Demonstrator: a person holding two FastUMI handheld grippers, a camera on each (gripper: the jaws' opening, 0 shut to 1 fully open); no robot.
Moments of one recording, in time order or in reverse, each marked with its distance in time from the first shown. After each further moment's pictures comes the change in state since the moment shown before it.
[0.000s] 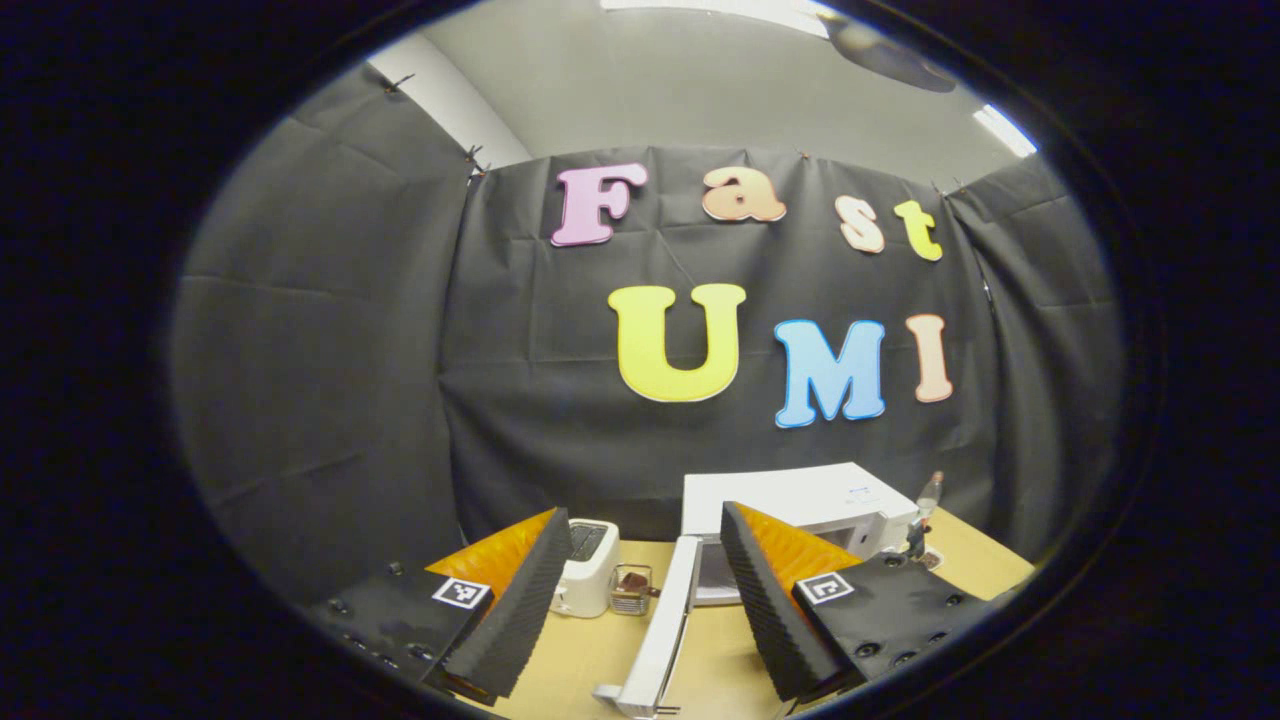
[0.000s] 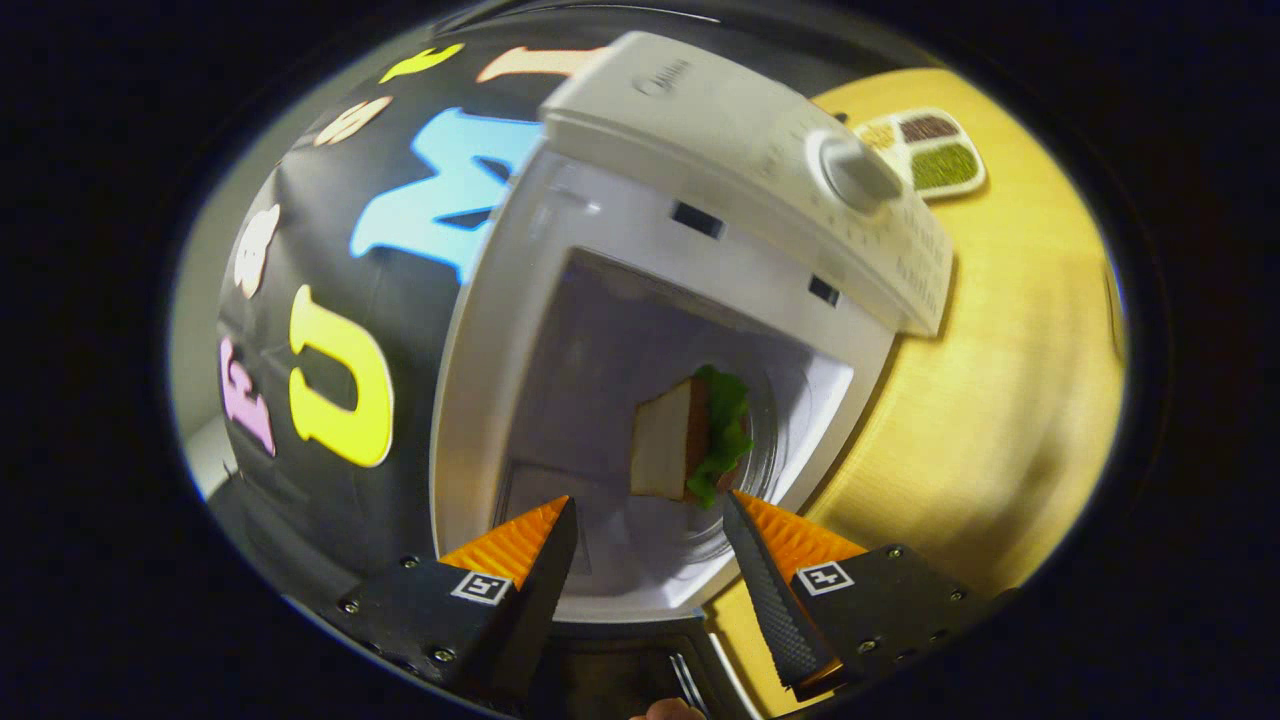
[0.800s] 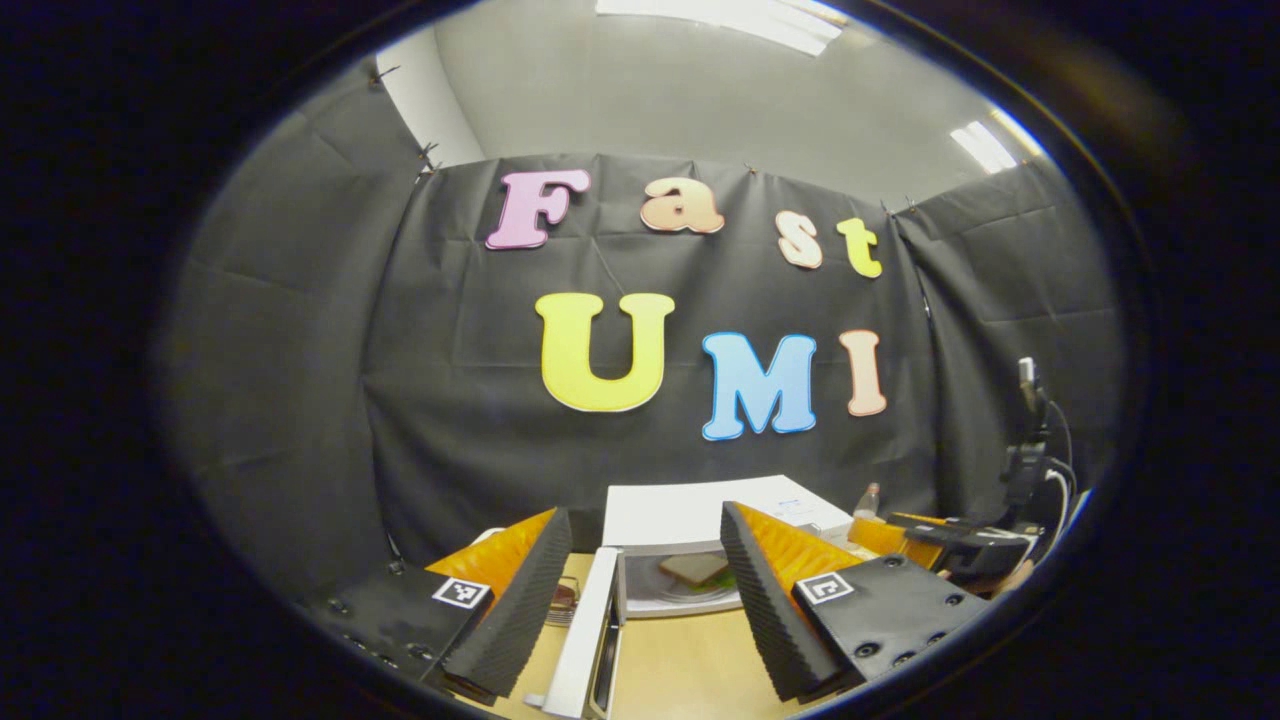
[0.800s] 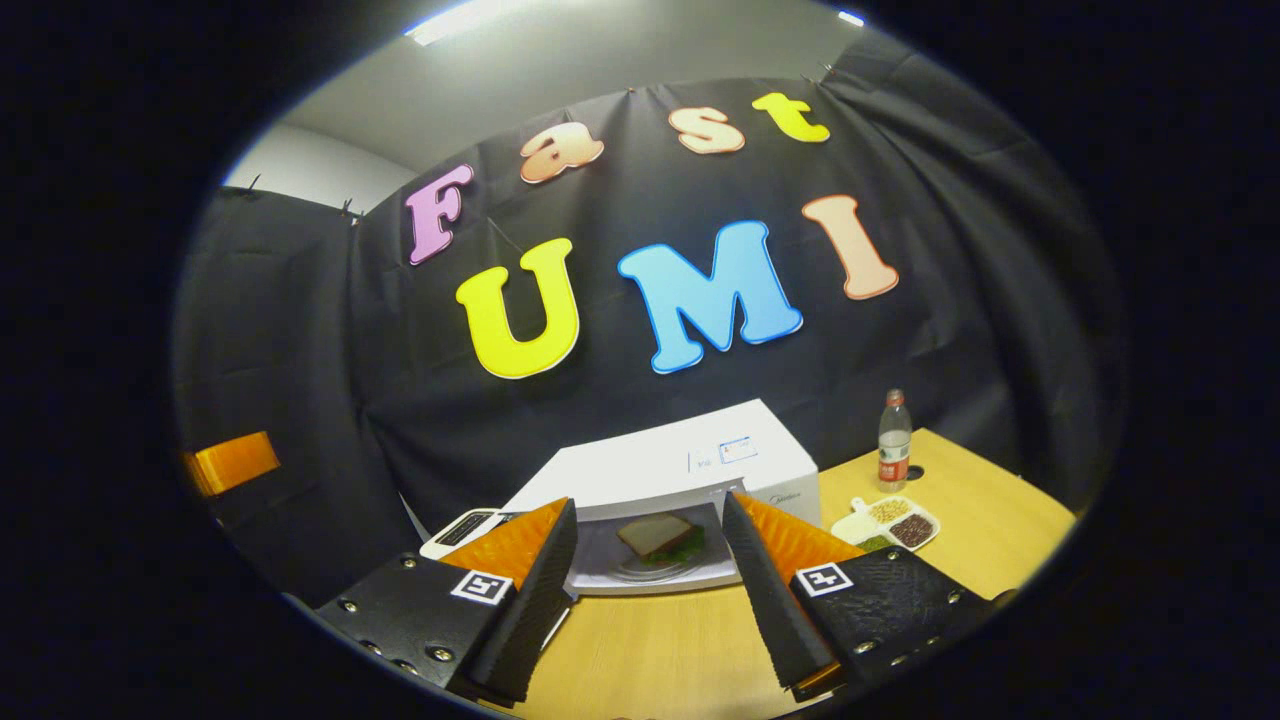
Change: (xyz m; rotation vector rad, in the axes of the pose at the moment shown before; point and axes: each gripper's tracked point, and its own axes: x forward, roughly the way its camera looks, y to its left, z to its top) left arm 0.013 -0.060 -0.005 -0.023 -0.048 -0.187; right arm -0.249 0.099 0.115 -0.855 -0.211 0.109
